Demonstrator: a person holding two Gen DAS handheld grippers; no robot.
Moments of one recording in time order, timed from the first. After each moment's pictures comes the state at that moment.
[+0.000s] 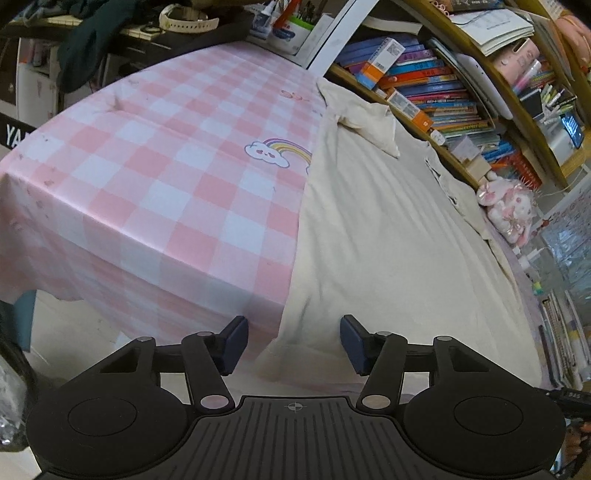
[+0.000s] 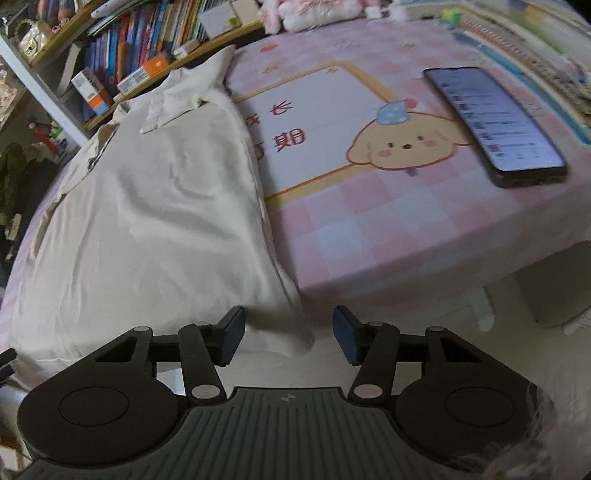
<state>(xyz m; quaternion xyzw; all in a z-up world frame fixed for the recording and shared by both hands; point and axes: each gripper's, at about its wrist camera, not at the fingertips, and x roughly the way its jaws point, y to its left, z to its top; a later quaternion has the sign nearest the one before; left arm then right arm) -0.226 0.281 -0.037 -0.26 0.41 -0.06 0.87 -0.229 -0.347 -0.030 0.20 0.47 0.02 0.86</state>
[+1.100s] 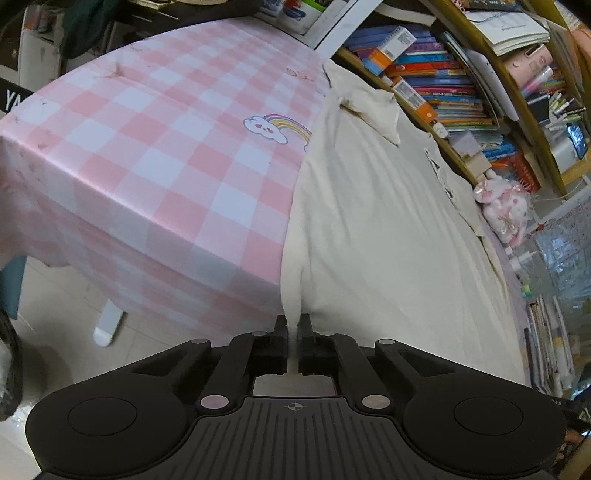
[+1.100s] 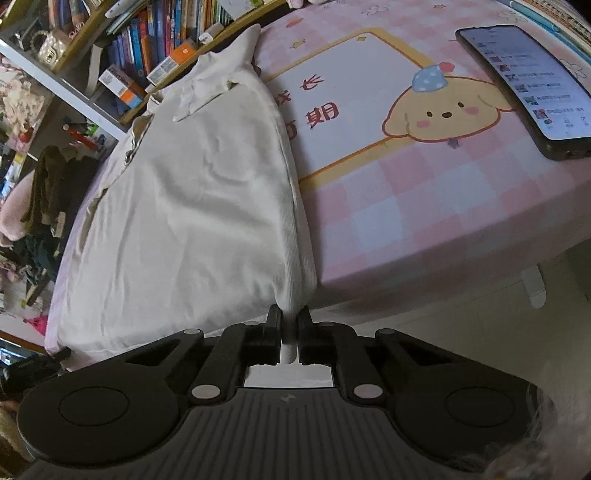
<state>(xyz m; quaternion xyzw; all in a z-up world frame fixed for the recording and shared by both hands) -0.229 0.283 -0.036 -0.30 0.43 -0.07 0.85 -0.232 -0.360 -0.030 0.26 0.48 0.09 0.83</state>
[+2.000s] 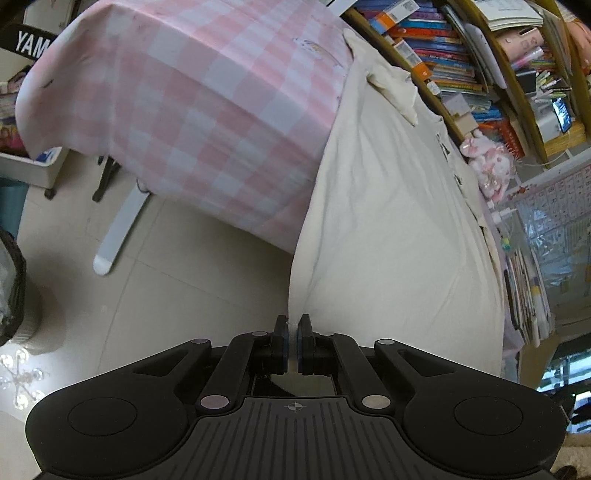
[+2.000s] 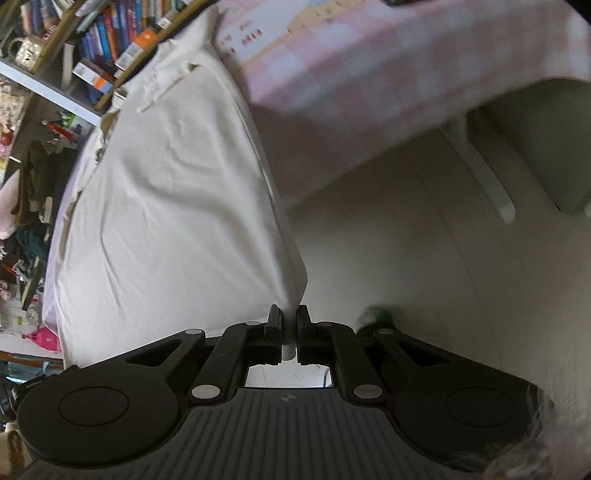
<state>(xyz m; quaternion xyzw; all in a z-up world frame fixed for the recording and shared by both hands) -0.327 0.298 -0.056 -0.33 0.48 -0.11 0.81 -0.354 -0.352 -0.046 0.30 0.52 0.03 0.80</state>
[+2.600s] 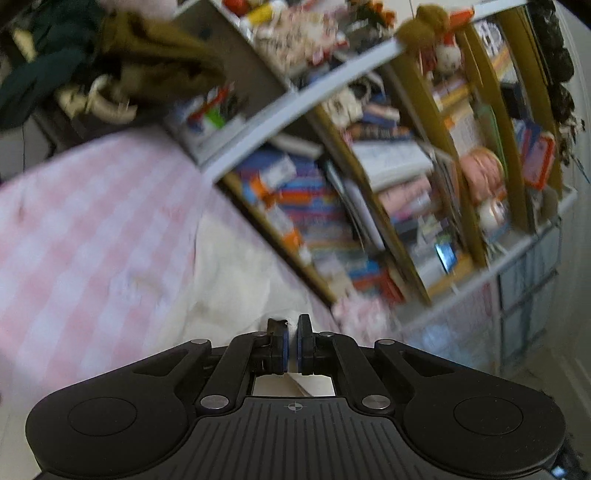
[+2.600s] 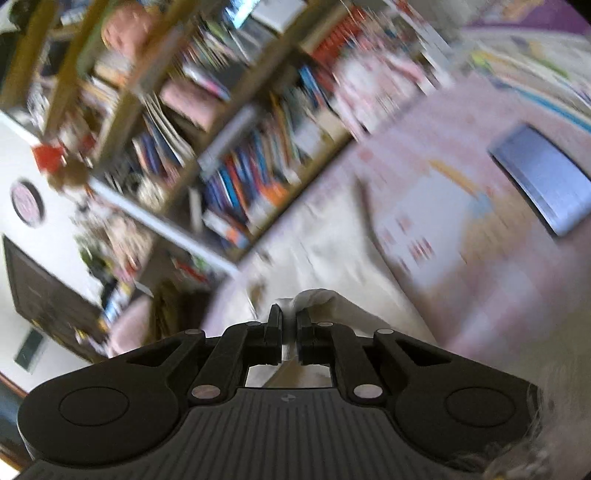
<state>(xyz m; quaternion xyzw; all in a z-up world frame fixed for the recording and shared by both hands) -0.195 0.315 0.078 -0.42 0.21 -0.16 0.87 -0.241 -0.367 0.088 0.42 0.26 0.13 0.86</state>
